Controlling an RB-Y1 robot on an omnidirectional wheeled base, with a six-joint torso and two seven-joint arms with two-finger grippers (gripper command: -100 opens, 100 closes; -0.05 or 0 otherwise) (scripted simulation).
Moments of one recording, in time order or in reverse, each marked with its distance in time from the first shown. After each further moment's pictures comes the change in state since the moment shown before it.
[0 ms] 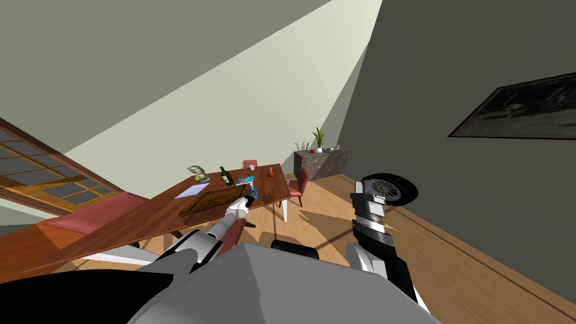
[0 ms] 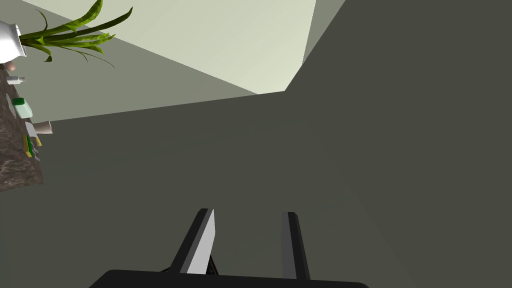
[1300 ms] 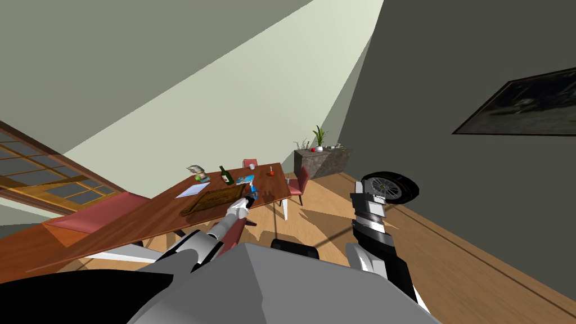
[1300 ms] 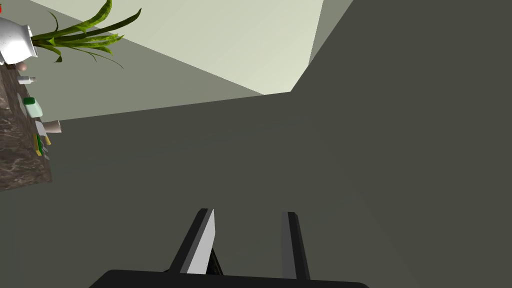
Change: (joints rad) left arm 0.002 -0.009 -0.008 0.011 -0.029 0.005 0.021; right arm 0.000 0.000 0.000 0.000 0.000 0.000 0.000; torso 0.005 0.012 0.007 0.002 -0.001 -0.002
